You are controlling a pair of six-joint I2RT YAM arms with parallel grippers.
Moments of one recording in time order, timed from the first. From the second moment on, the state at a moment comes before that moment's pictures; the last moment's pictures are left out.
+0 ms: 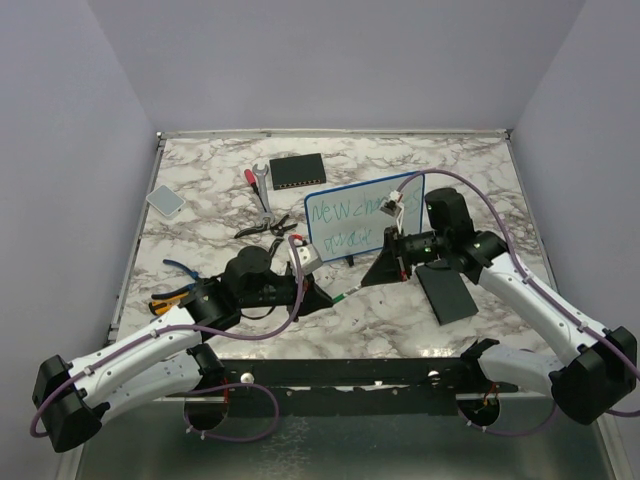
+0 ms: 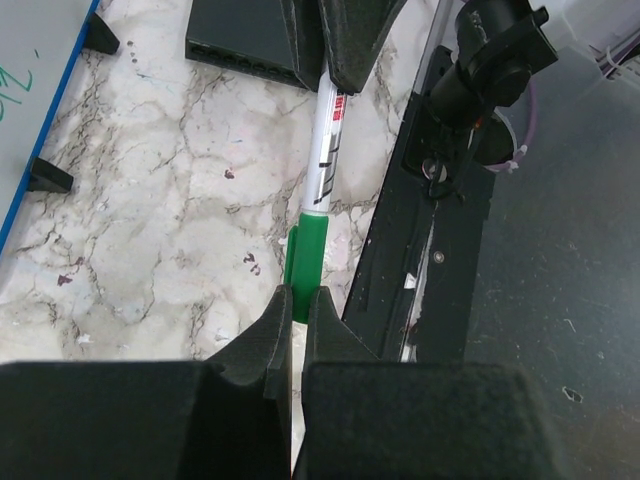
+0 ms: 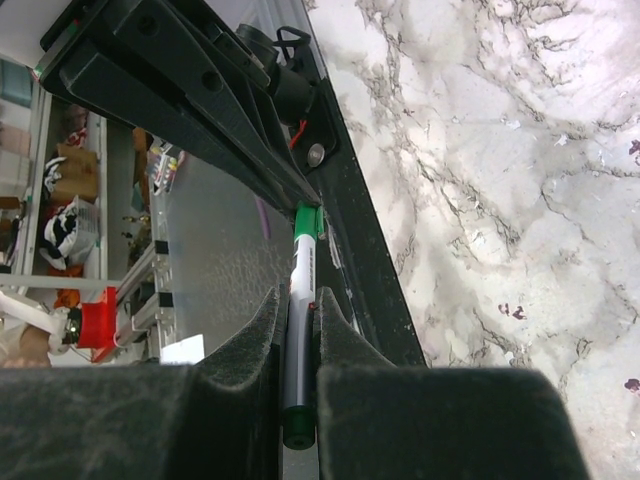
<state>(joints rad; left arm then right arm) -0.89 0.82 0.61 -0.12 0.44 -0.19 0.51 1.13 0.91 -0.45 -1.02 0.27</state>
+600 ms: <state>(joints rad) -0.89 0.82 0.61 0.04 0.39 -0.23 0.62 1.14 0.83 -0.39 -0.99 0.32</state>
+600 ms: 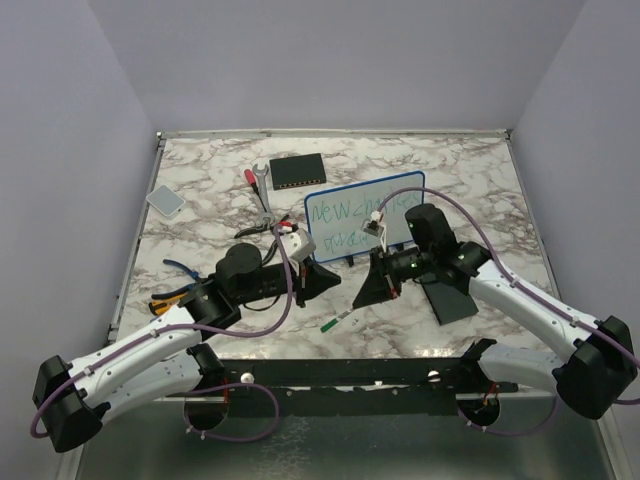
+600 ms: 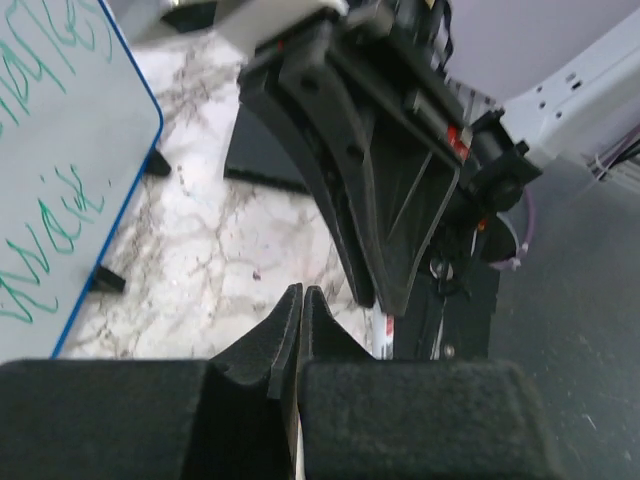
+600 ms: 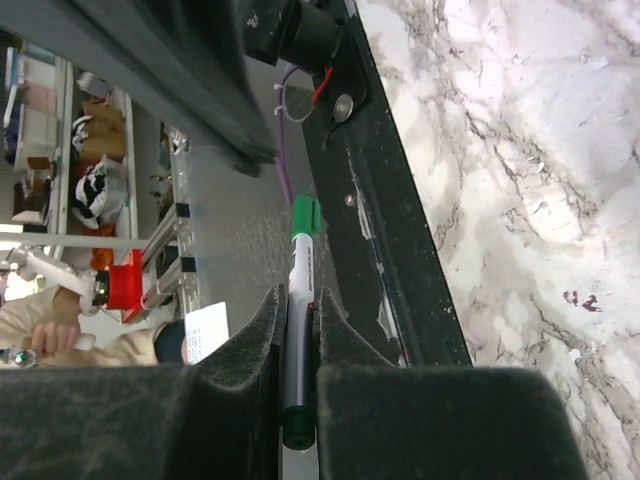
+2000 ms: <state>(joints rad) -0.89 0.96 0.71 -0.21 0.48 -0.15 0.58 1.08 0.94 -0.52 -0.83 0.25</state>
